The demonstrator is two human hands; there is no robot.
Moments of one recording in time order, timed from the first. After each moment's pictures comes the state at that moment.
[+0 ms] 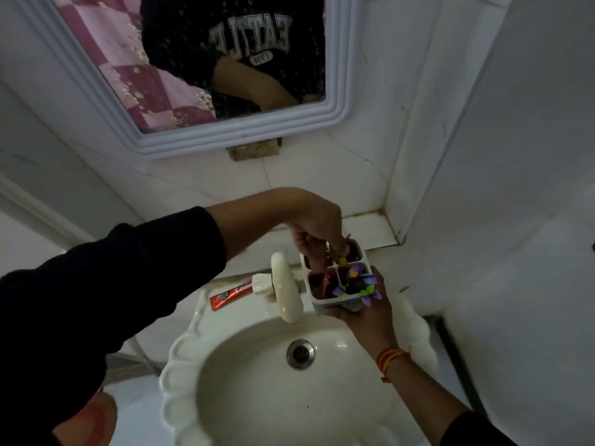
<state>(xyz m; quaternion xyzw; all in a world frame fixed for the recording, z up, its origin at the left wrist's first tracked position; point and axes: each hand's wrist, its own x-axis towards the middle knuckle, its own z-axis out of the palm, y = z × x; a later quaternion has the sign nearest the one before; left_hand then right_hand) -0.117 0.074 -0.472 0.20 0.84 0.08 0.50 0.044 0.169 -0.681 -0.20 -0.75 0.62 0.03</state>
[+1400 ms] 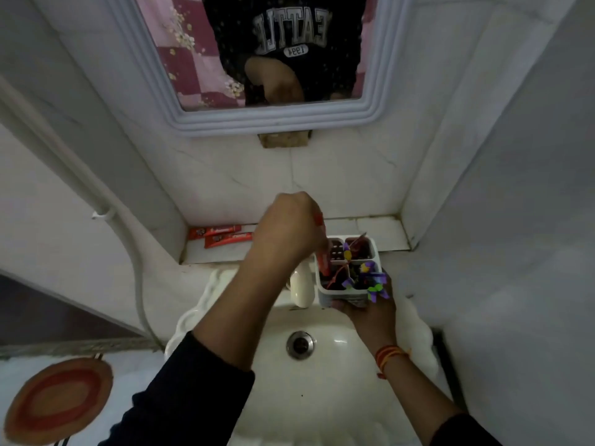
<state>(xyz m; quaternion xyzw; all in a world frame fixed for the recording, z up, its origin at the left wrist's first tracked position) -0.037 0.010 -0.462 0.06 0.97 0.21 0.08 0.045 0.165 -0.681 -0.16 -0.77 0.61 0.11</state>
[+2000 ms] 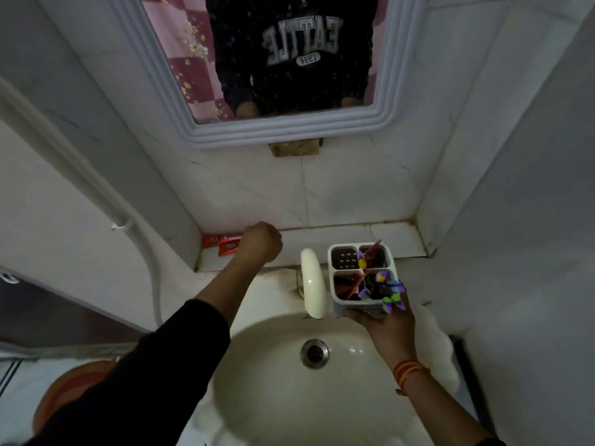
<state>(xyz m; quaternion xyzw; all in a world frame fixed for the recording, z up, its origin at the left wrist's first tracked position) -0.105 -0.065 -0.564 -0.06 0.96 0.22 0.14 0.047 0.161 -0.673 -0.16 -0.79 0.58 0.11</state>
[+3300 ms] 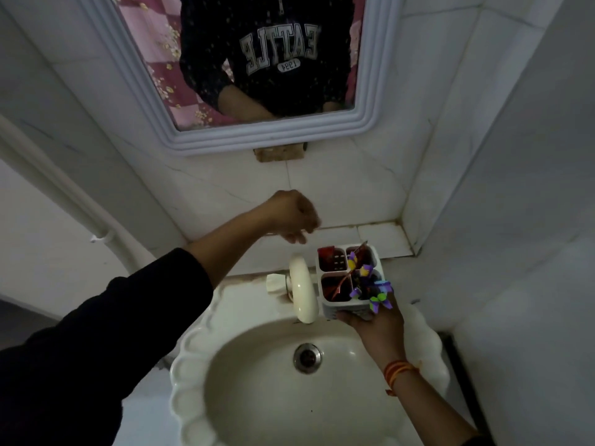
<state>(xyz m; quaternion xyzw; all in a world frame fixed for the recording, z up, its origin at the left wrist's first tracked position) -0.133 -0.007 -0.495 0.12 0.91 0.29 0.28 0.046 0.160 -0.679 -0.16 -0.81 0.55 0.12</state>
